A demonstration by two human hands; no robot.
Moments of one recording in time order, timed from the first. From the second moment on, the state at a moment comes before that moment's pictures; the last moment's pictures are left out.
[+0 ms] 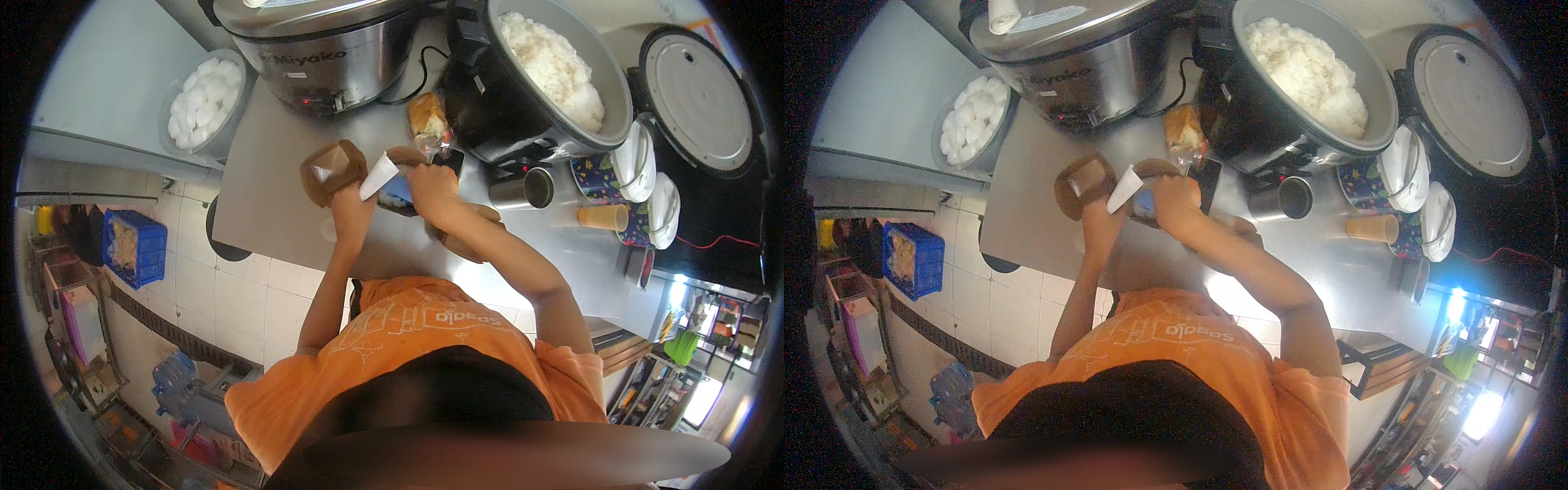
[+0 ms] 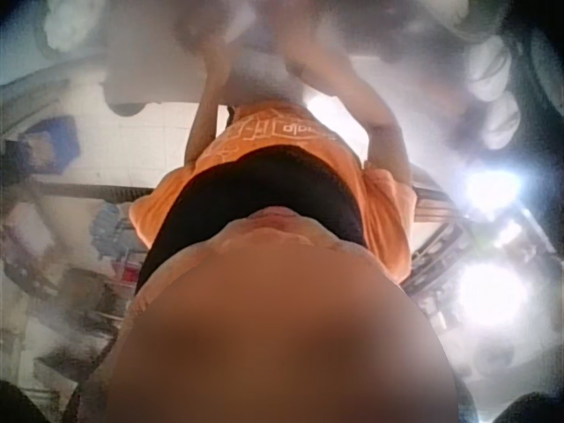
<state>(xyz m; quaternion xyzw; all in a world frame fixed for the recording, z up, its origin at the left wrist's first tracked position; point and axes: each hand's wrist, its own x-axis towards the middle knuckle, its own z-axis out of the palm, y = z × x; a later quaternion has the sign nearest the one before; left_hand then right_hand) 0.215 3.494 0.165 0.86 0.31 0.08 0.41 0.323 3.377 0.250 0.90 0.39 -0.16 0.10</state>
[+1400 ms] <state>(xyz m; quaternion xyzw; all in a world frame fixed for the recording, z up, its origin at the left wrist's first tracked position) 0.183 3.607 0.155 0.77 0.47 0.16 0.41 0.553 3.222 0.405 0.91 0.41 -0.11 -0.01</state>
